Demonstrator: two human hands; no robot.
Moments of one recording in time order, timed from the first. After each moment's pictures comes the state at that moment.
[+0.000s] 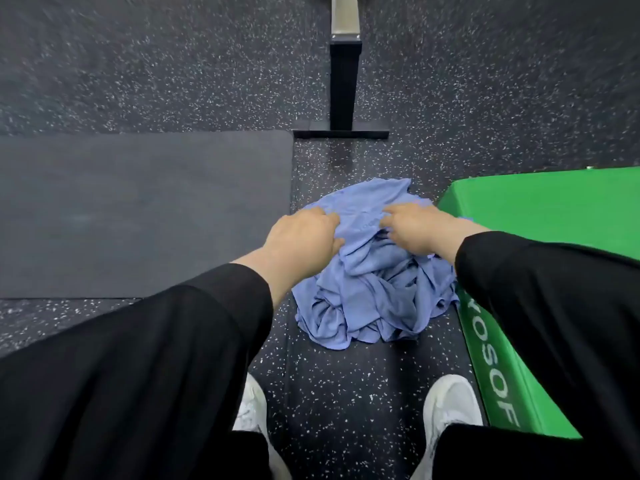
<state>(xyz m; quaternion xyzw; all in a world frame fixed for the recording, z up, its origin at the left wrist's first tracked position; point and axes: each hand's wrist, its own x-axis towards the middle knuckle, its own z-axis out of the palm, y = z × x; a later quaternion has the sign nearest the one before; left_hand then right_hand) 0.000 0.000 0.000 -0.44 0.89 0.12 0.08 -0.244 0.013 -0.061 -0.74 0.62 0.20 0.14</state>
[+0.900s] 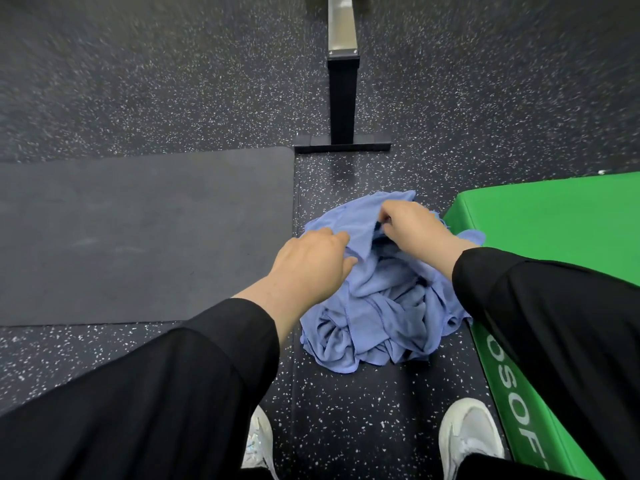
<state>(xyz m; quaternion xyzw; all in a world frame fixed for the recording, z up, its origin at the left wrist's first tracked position) -0.012 0.001 0.009 -0.44 0.88 0.14 0.10 -0.230 -0.009 -0.055 -0.64 0.74 -0.06 0.18</state>
